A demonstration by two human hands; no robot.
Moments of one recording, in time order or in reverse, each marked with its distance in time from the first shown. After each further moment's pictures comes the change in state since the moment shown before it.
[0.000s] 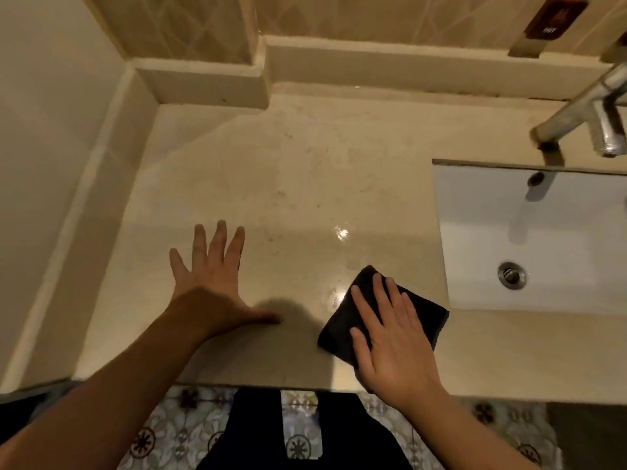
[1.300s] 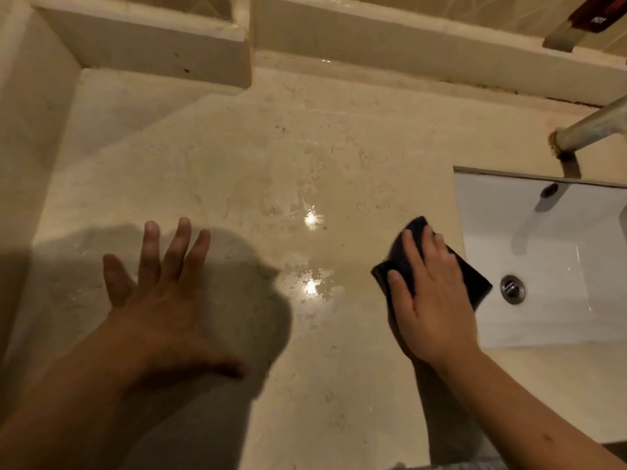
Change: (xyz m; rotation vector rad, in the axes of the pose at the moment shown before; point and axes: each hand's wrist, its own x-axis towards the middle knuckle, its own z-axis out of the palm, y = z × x) left_hand 0.051 -0.040 -0.016 -0.081 -0.088 0.200; right_hand 0.116 0.031 -0.026 -0.023 0.083 0.287
